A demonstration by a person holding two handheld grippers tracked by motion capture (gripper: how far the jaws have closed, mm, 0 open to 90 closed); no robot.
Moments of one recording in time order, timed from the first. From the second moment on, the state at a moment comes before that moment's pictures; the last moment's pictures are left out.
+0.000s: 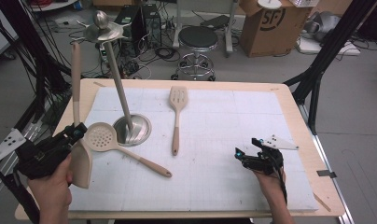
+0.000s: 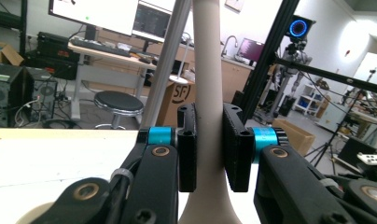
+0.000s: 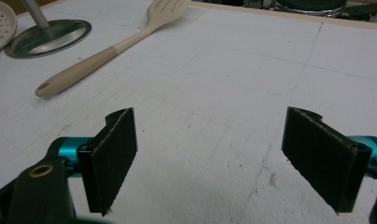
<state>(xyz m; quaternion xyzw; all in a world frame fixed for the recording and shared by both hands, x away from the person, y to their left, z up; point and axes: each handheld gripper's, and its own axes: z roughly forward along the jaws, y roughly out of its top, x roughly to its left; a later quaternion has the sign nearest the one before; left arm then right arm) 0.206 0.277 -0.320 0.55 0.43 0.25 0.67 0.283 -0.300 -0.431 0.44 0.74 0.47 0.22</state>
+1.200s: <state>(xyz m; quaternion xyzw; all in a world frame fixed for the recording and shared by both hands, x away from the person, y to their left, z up) 0.231 0.287 -0.322 0.53 0.43 0.23 0.69 0.284 -0.298 -0.433 0.43 0.74 0.47 0.21</state>
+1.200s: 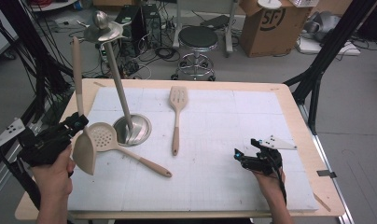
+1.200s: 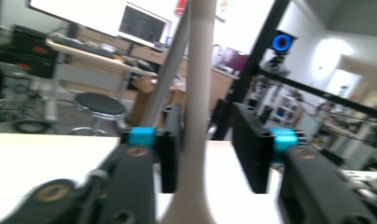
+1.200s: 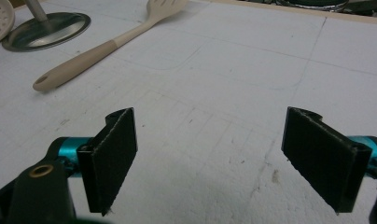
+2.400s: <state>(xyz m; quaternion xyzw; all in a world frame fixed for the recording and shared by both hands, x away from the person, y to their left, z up) 0.276 0.192 -0.253 0.49 0.39 0.26 0.74 0.278 -0.308 -0.428 0.44 0.73 0.48 0.22</state>
